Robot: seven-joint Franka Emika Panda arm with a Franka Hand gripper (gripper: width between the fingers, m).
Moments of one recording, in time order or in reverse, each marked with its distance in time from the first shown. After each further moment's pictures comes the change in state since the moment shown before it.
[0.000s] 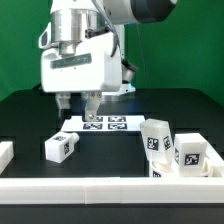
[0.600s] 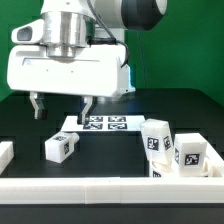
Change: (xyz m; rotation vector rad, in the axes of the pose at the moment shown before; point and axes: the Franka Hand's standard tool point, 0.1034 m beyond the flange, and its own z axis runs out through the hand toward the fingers) arm 0.017 0.018 0.000 -0.038 0.009 -0.469
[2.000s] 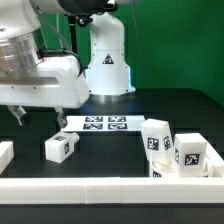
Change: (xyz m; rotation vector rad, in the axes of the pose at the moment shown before) arm -0.033 0.043 0.013 0.103 -0.610 0.128
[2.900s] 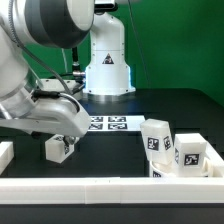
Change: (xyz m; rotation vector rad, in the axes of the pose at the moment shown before) arm 0.001 0.000 0.037 -0.012 -0.297 0.041
